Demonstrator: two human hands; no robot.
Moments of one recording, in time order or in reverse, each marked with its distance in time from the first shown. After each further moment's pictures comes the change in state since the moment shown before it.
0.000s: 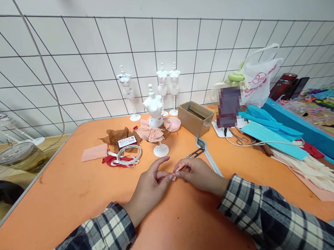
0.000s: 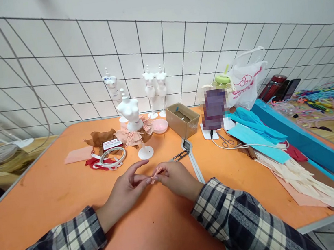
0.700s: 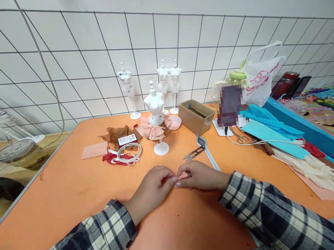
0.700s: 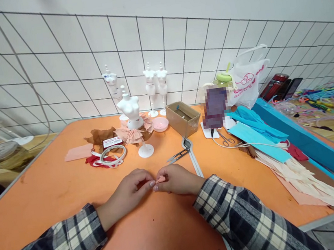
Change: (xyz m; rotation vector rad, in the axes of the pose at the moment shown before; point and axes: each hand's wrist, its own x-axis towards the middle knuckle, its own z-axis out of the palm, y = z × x) left_hand 0.001 0.007 -0.003 0.371 -0.102 0.179; right_hand -0.001 0.008 -0.008 -0.052 -0.268 0.164
